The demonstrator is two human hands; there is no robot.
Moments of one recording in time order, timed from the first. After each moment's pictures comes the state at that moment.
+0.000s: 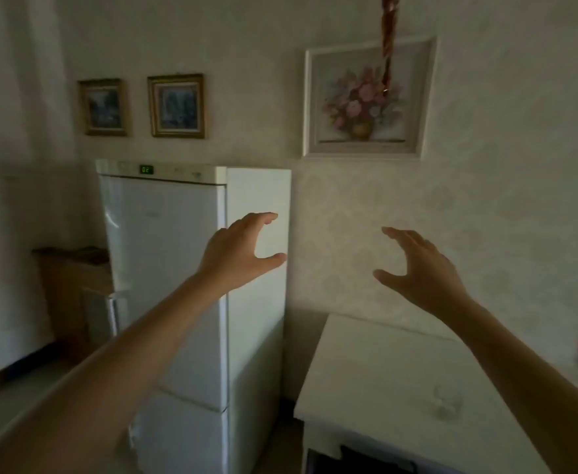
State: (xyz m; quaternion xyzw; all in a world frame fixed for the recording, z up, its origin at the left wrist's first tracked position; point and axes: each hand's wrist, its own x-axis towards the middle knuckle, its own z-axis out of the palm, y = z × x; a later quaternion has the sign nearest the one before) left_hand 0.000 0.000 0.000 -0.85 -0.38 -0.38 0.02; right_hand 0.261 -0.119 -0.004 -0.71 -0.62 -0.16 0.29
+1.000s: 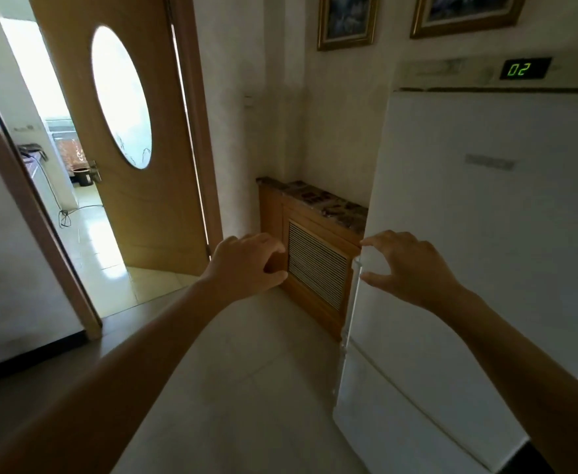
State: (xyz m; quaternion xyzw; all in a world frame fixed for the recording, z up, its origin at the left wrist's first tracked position) left_hand -0.517 0.287 -0.137 -0.76 -0.62 -0.17 0.10; right_hand -0.251 0.335 -0.129 -0.48 -0.86 -0.08 0.16
